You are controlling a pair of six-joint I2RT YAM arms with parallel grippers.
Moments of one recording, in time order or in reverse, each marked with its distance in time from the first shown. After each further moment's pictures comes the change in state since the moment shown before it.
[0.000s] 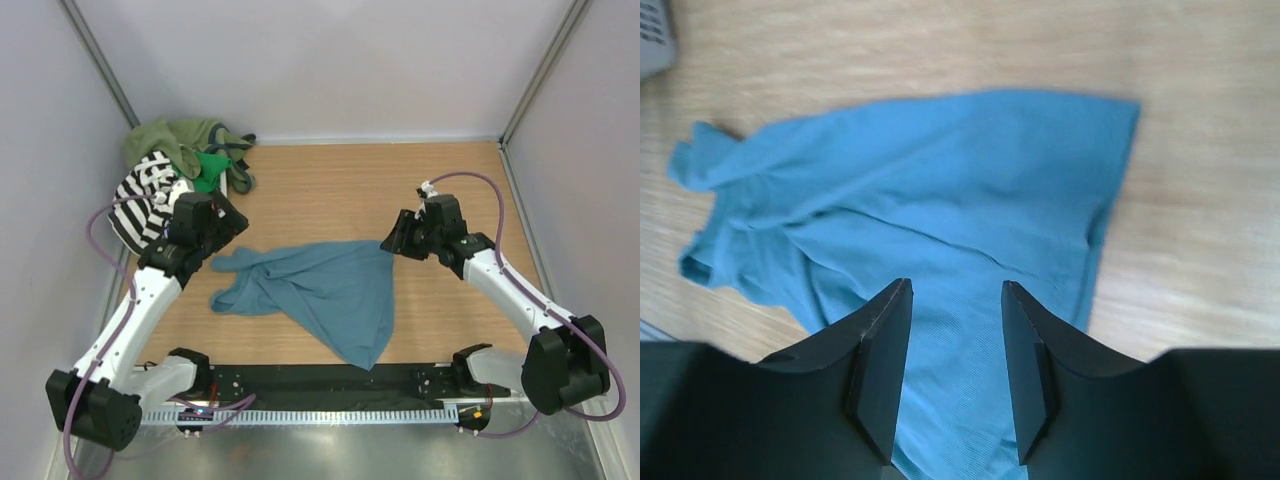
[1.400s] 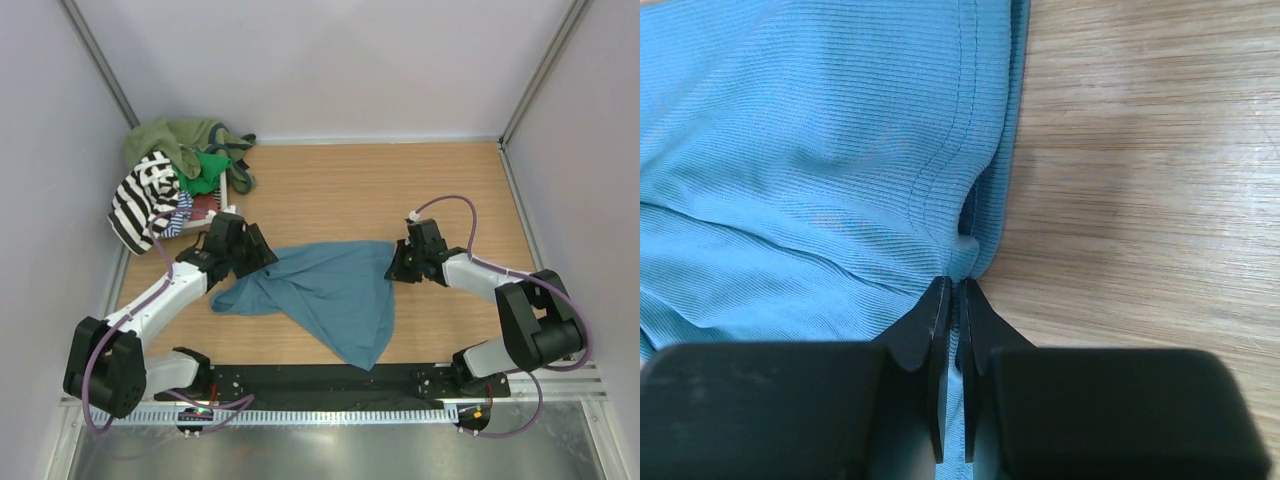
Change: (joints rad) left arm -0.096 0.132 -0.255 0.225 0.292 0.078; right arm 0.027 0.208 -0.240 0.223 0.071 0.007
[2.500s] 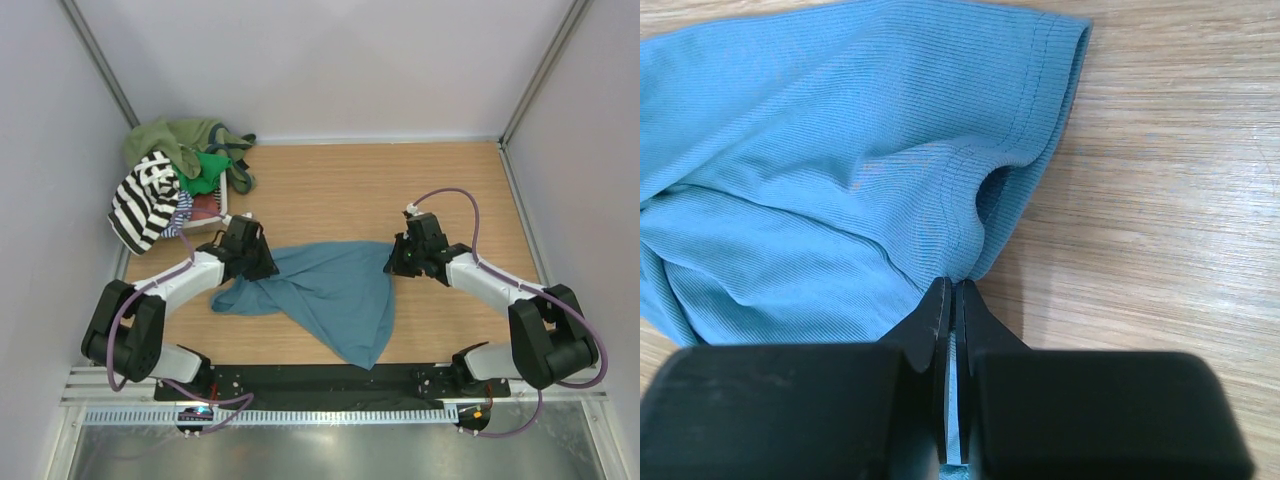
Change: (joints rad) left arm -0.038 0.192 -0.001 0.066 -0.001 0.048; right arm 0.041 -0.094 0.055 -0.090 0.037 -0.032
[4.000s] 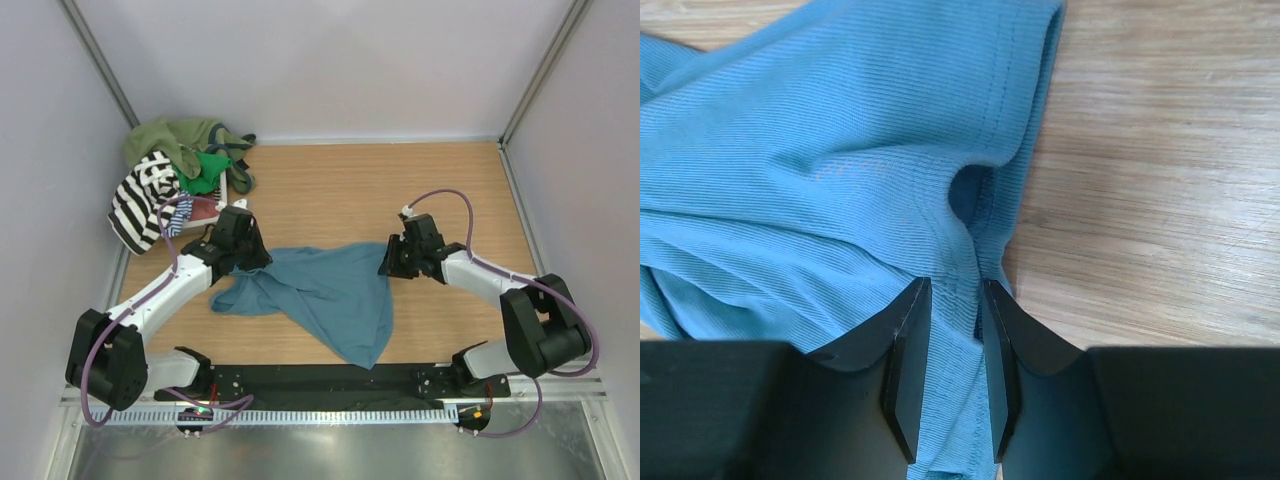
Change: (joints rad) left arm -0.012 -0.148 0.082 -0.121 -0.043 0.055; right arm 0.000 0.058 0.001 0.031 -0.041 -0.013
